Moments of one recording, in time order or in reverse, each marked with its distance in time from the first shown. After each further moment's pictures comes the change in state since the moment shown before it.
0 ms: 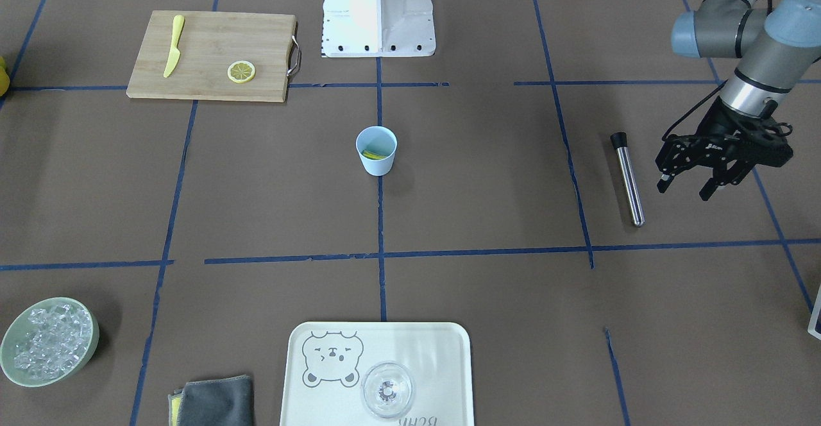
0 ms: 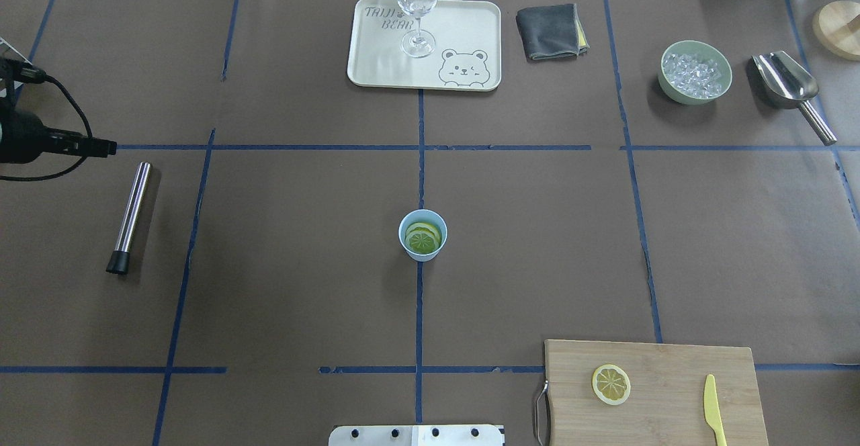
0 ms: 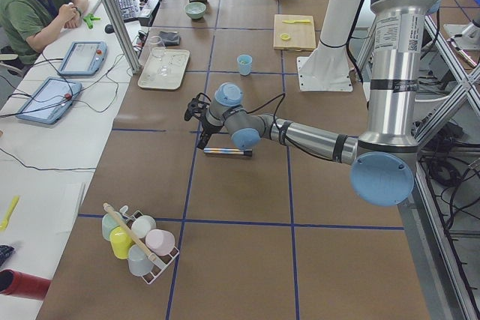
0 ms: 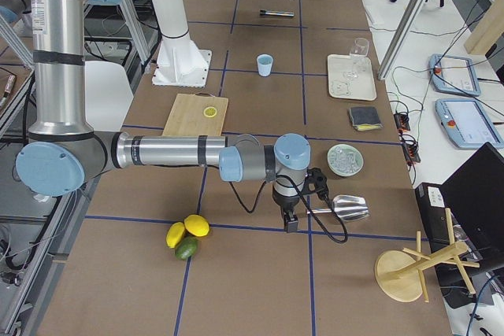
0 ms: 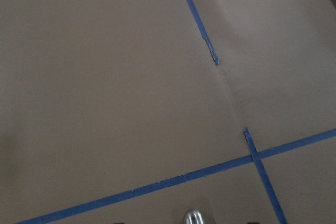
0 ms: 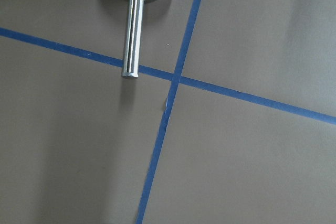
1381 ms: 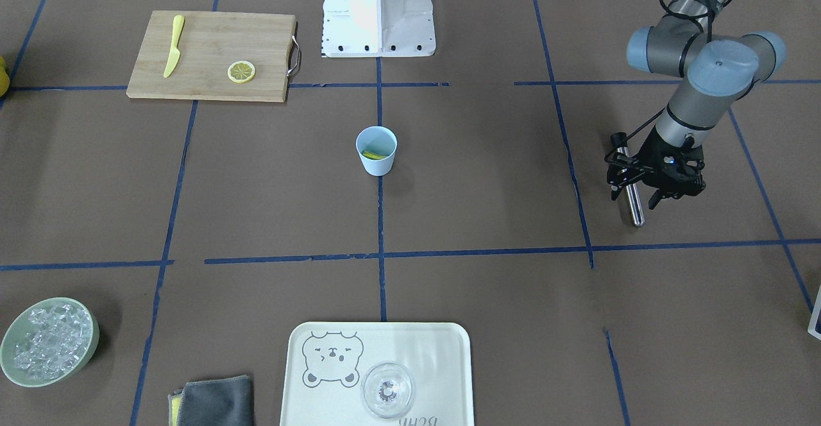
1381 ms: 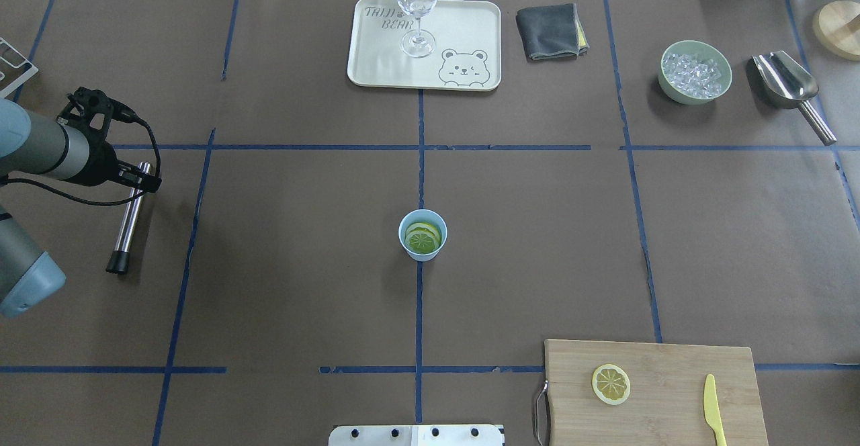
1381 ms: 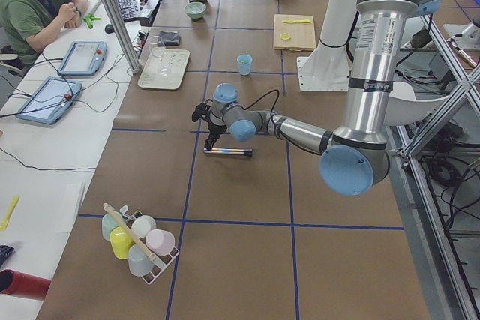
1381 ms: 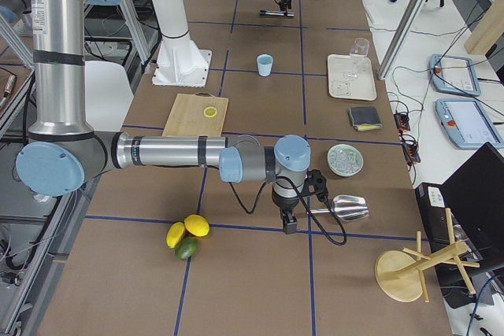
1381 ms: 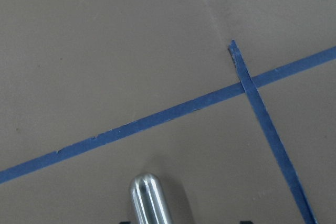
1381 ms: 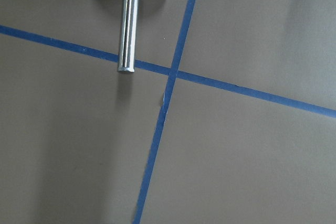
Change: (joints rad) left arm 0.094 -0.110 0.069 0.214 -0.019 0.195; right arm 0.001 0.000 -0.005 -0.006 -0.001 -0.001
